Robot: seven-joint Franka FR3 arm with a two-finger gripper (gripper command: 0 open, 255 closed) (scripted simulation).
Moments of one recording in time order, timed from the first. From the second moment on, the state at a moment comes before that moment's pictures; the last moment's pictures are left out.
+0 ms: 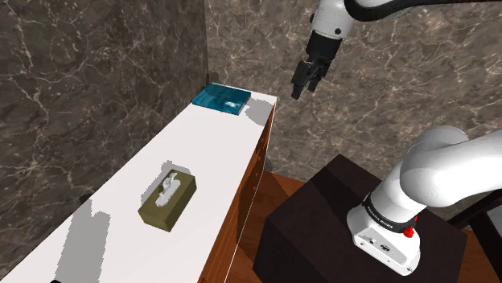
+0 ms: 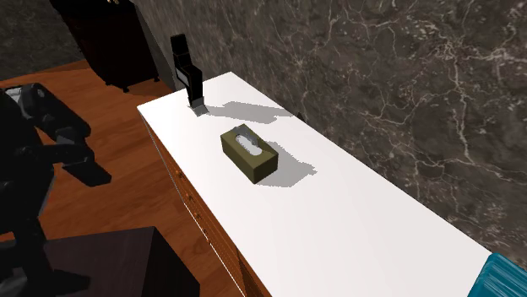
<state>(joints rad) 0.07 -0.73 0.04 -2.51 0.12 1.86 -0.01</state>
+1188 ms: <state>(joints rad) 0.22 -0.30 0.30 -2.57 0.36 2.46 0.22</state>
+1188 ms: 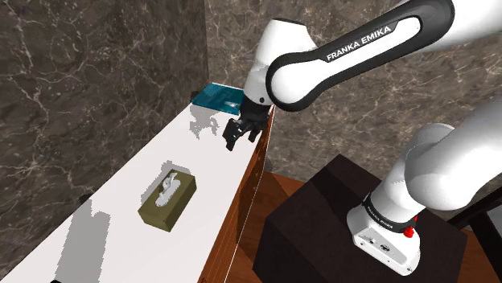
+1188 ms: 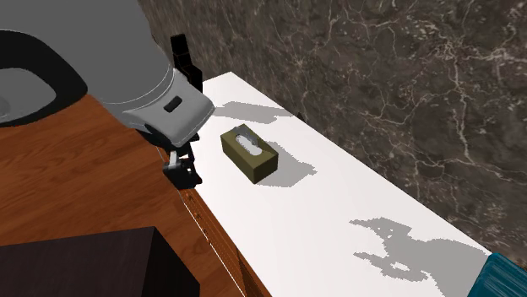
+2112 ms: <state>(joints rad) 0.33 0.22 0.39 -2.28 0.21 2.81 0.51</state>
